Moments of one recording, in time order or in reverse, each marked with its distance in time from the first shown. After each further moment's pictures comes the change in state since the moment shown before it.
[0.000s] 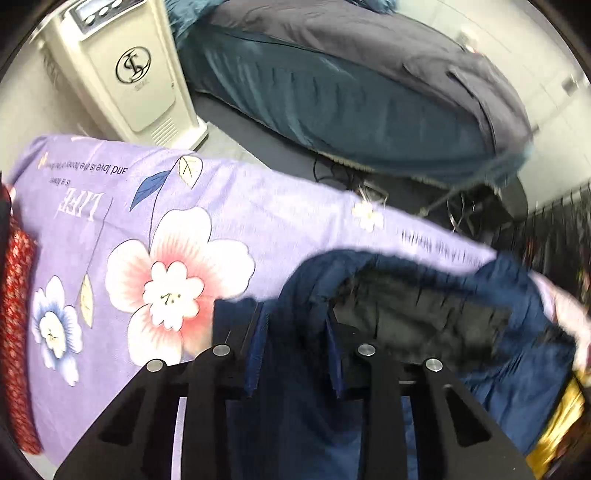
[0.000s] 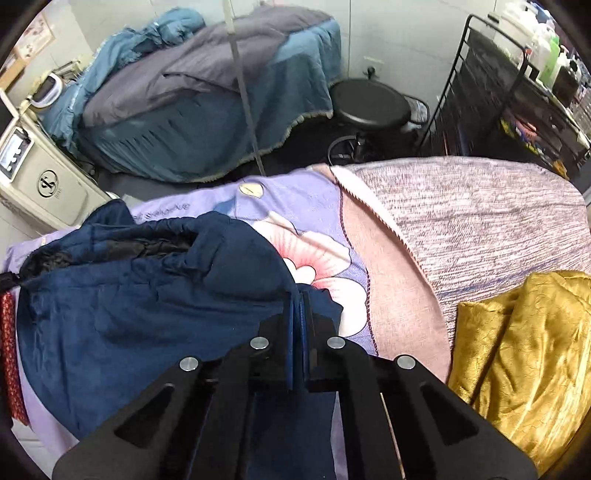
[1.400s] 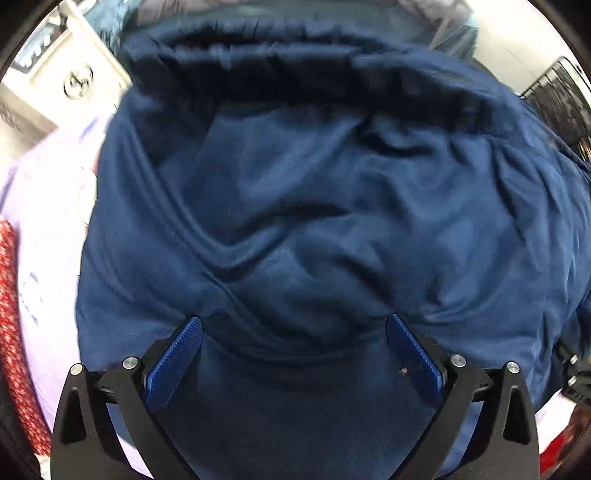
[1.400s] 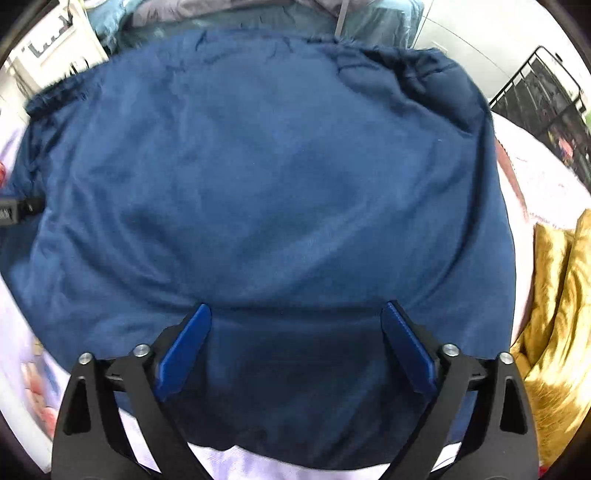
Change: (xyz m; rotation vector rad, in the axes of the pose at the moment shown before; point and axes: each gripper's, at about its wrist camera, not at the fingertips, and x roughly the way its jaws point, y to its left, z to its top) left arm 0.035 -0.078 -0.134 0.269 0.165 0.044; right arm 0.032 0.144 -0.126 -0.253 0.149 -0.050
